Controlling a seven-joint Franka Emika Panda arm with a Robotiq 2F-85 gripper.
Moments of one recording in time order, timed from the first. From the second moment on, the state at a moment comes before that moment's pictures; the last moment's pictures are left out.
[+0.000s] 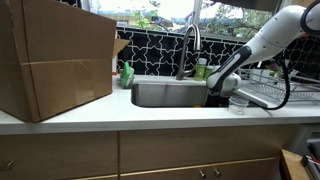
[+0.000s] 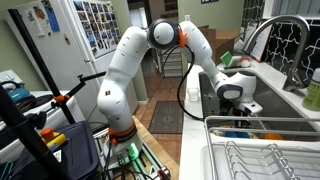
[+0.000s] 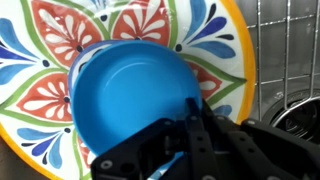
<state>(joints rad) -0.28 0.62 -0.23 -1.96 0.25 2.55 0.29</state>
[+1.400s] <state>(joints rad) -0.40 0.14 -0.19 -2.22 0.72 2.51 -0.07</state>
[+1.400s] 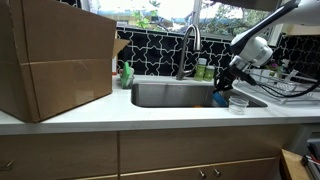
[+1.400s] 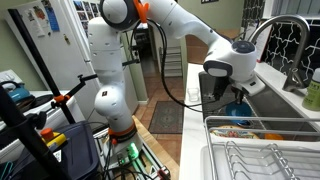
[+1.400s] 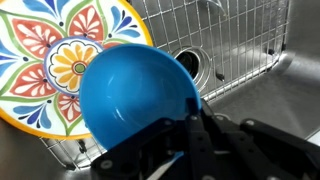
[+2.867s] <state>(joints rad) -0.36 -0.13 -0.30 -2.36 0.80 2.42 -0.25</state>
